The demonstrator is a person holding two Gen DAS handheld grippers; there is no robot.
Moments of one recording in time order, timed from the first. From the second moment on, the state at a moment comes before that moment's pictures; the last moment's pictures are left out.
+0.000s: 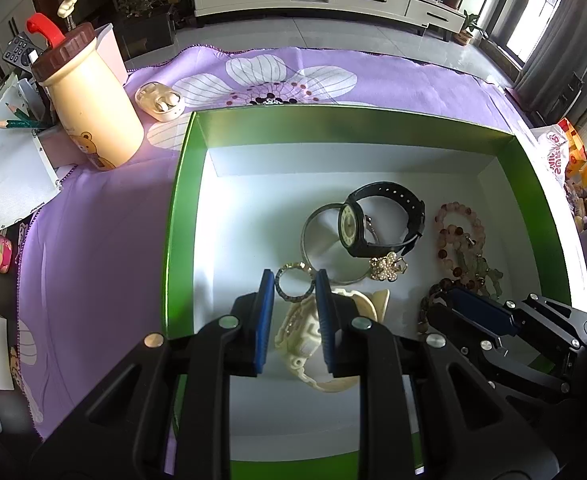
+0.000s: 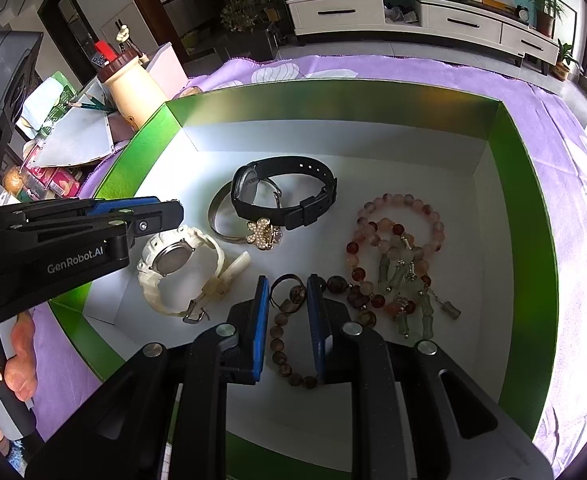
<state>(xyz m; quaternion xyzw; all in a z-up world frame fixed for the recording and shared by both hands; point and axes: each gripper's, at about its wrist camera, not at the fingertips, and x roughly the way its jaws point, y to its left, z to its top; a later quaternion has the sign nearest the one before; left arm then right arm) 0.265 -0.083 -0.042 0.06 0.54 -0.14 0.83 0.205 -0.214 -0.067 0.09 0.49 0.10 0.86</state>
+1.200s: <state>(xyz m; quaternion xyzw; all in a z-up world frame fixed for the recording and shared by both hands) 0.251 -0.086 -0.025 0.06 0.52 -0.14 0.84 0.194 -0.220 -0.047 0.09 0.47 0.10 0.87</state>
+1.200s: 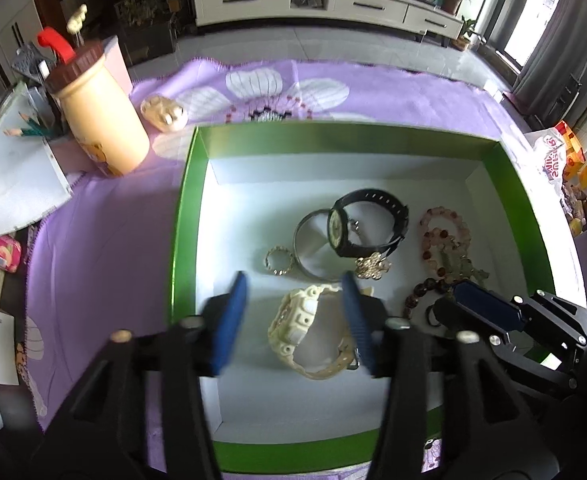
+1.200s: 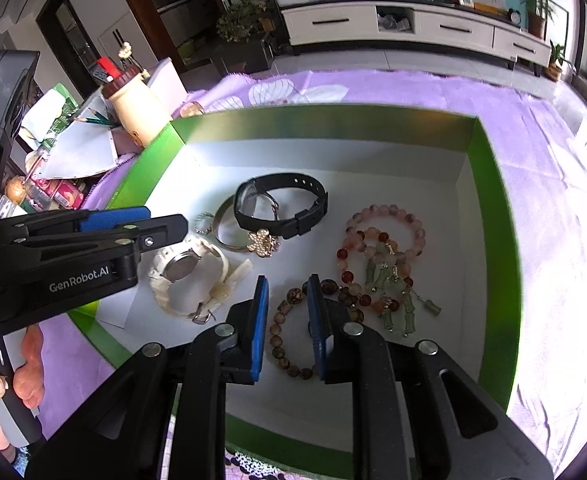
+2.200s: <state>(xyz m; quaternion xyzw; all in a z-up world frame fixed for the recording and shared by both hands) 0.184 -0.053 0.051 0.07 0.45 -0.09 0.89 0.144 -0.244 0.028 0.07 0.42 0.02 0.91</state>
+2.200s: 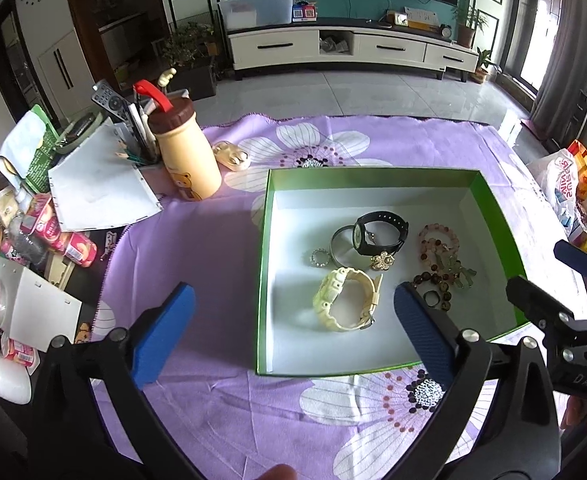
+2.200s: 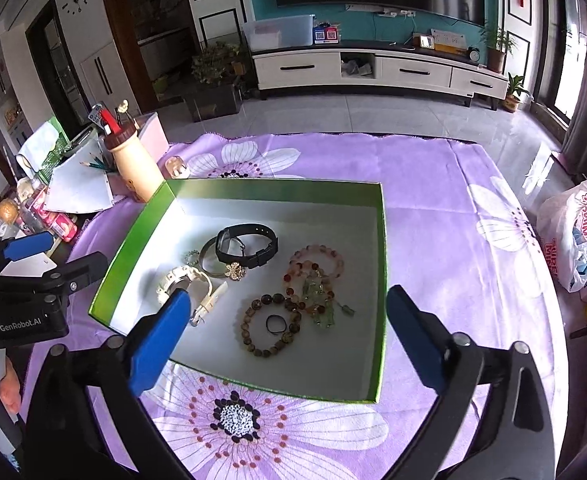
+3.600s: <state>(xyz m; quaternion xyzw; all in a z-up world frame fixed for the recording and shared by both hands) 0.174 -0.072 0.078 0.08 0.47 -0.07 0.88 0.135 -0.244 0.052 0.04 0.44 0.01 0.90</state>
